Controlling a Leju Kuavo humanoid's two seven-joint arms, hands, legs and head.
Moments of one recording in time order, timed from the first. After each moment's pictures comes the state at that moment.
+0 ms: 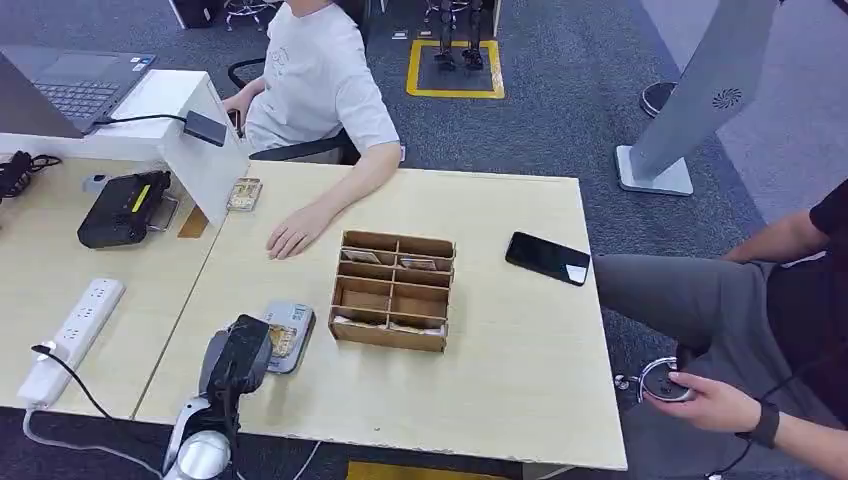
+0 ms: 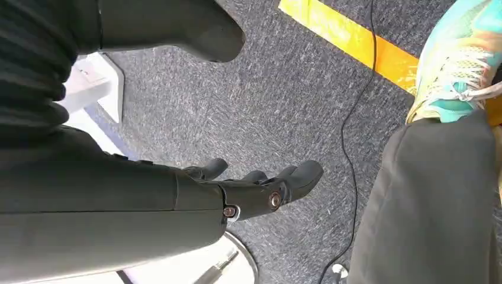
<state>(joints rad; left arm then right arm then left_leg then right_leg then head) -0.05 0.08 -0.20 -1.33 -0.35 0.37 0.14 -0.02 0.12 -0.72 -0.13 1.51 -0.38 -0.10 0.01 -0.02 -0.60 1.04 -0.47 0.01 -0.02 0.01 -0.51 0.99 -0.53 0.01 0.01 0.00</state>
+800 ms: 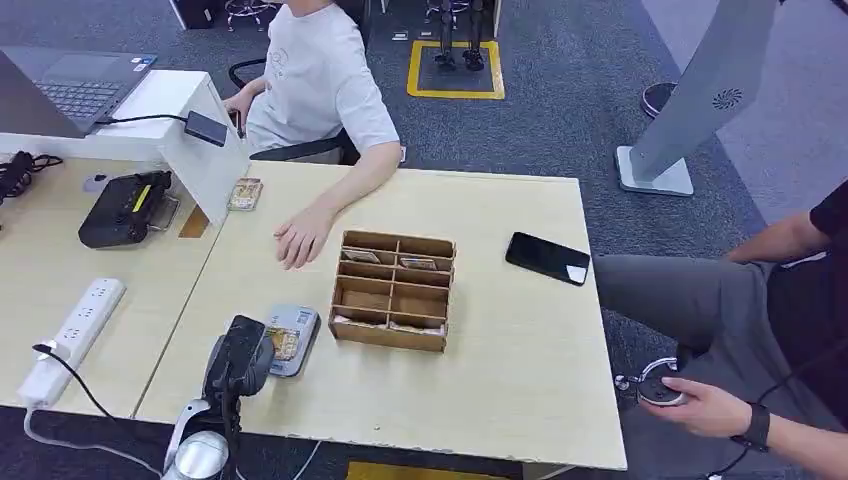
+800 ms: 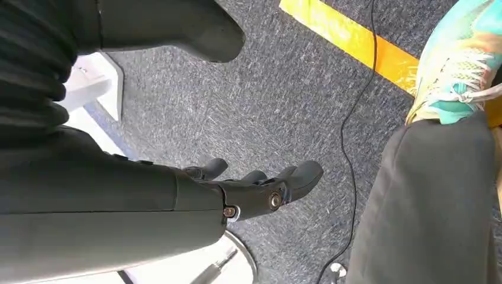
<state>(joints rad) -0.05 0.08 -0.20 -1.32 -0.26 0.33 0.13 -0.02 0.12 -0.72 -0.12 1.52 -0.39 -0.10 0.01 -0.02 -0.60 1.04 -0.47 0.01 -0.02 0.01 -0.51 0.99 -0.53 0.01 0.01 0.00</state>
